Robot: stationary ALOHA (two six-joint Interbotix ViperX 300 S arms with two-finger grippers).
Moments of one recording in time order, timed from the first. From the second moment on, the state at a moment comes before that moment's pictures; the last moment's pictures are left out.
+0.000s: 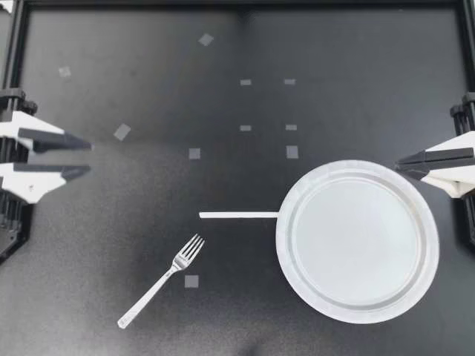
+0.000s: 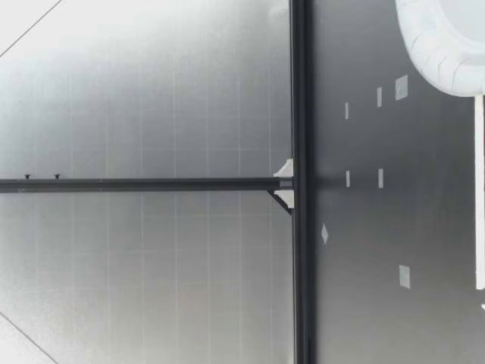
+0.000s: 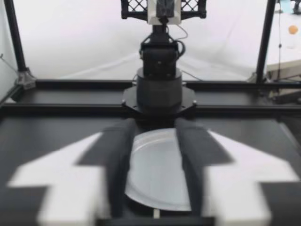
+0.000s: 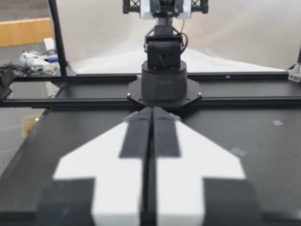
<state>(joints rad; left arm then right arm) 0.00 -0.97 1.19 0.00 -0.29 0.00 0.01 -0.97 1.18 0.00 -0.29 0.00</state>
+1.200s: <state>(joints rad) -0.19 -0.36 0.98 -0.56 0.36 -0.29 -0.01 -0.96 1.23 0.04 -0.13 0.13</state>
